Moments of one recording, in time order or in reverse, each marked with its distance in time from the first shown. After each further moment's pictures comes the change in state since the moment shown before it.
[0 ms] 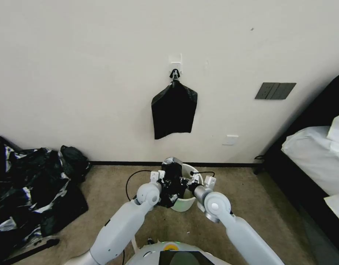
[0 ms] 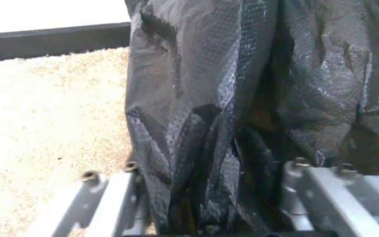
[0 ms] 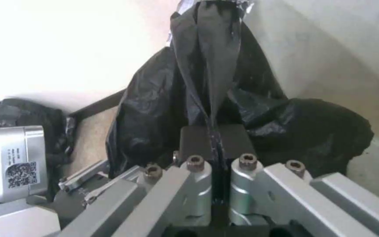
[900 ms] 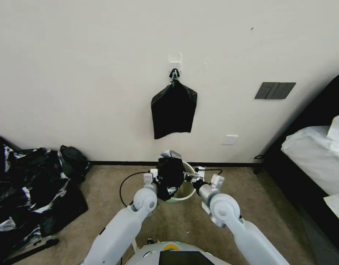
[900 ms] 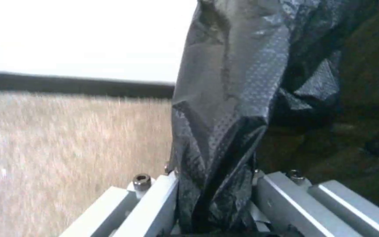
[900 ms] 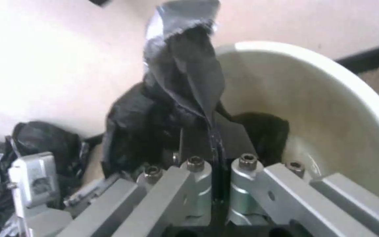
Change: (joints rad) left arm 0.095 0.019 -0.050 -0.107 0.066 -0.298 -0.097; right arm -0.084 -0.023 0.070 0.184 -0.109 0.037 0.000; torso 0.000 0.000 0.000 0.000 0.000
